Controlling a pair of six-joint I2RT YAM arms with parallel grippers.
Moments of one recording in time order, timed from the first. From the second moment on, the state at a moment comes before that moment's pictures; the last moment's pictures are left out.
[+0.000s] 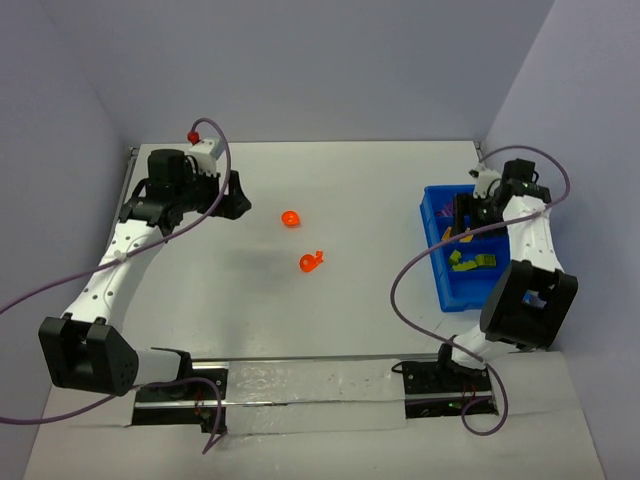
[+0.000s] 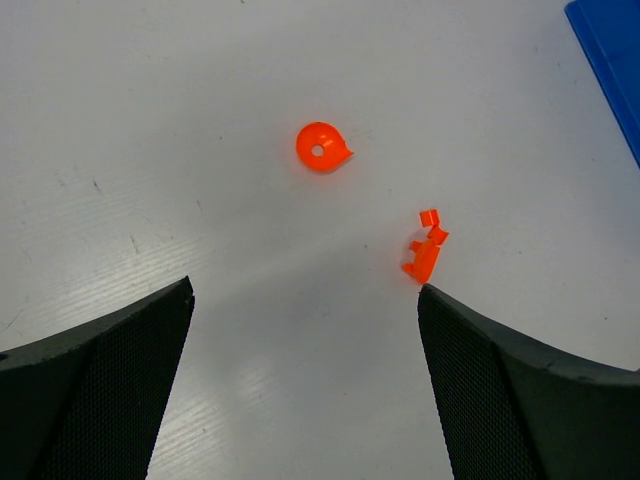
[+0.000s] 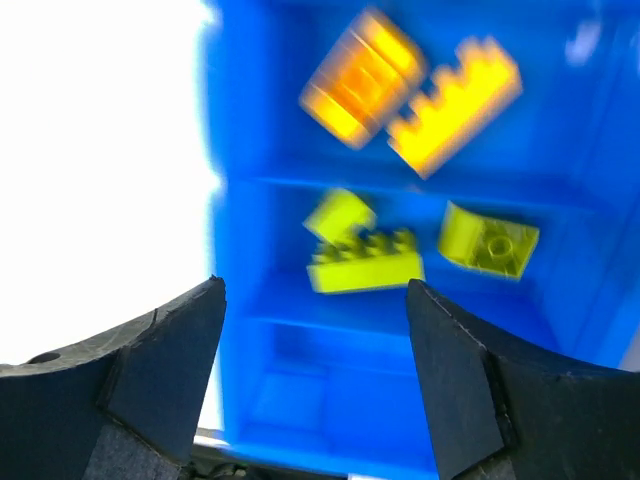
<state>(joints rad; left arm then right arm) -0.19 1.31 1.20 -0.48 0.36 -0.04 -0.38 1.52 1.21 -0.90 -0.28 -0.35</state>
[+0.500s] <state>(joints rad) -0.09 1.31 1.20 -0.48 0.59 -0.02 0.37 1.69 1.51 -0.80 -0.48 -0.22</state>
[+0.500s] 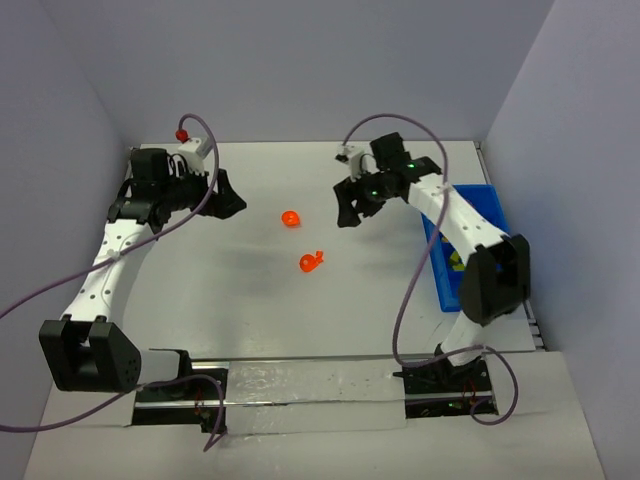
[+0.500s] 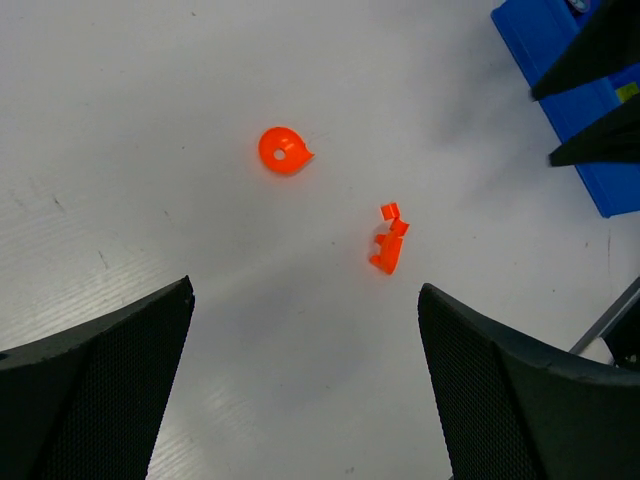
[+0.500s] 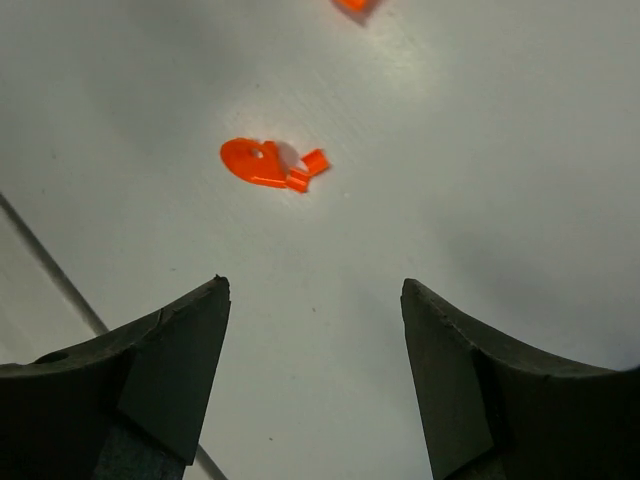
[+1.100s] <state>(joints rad) -0.08 1.31 1.20 -0.47 0.67 -0.02 0.50 2.30 1.99 -0.68 -0.46 0.17</state>
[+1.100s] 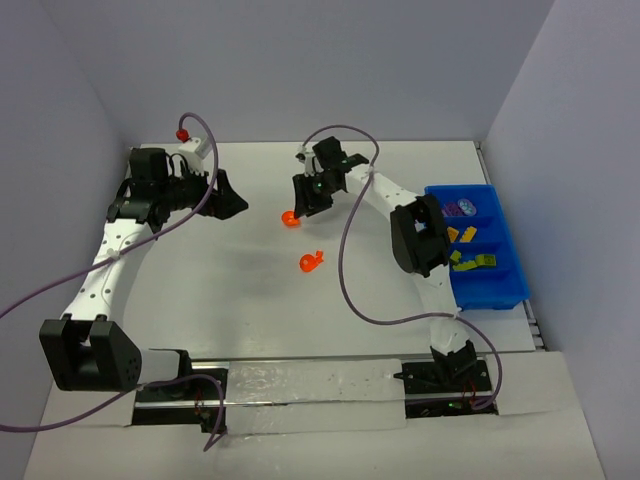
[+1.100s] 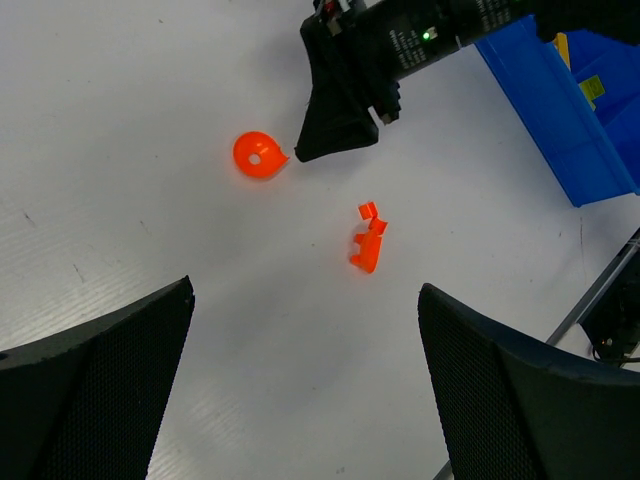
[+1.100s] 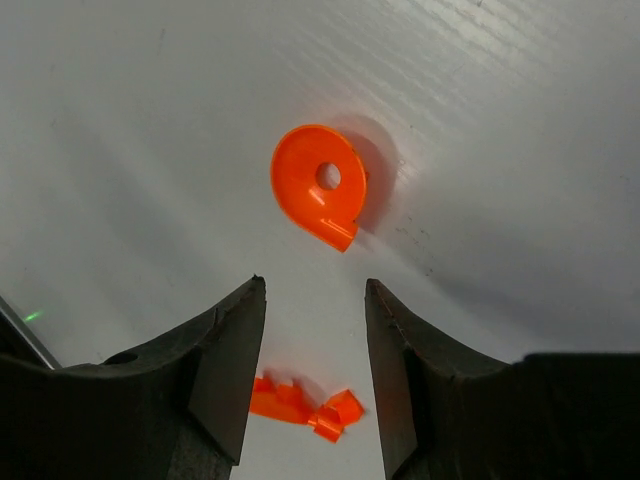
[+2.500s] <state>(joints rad) -0.07 1.32 1.18 -0.46 0.66 -0.02 0.50 2.24 1.85 -0.59 -0.53 0.30</state>
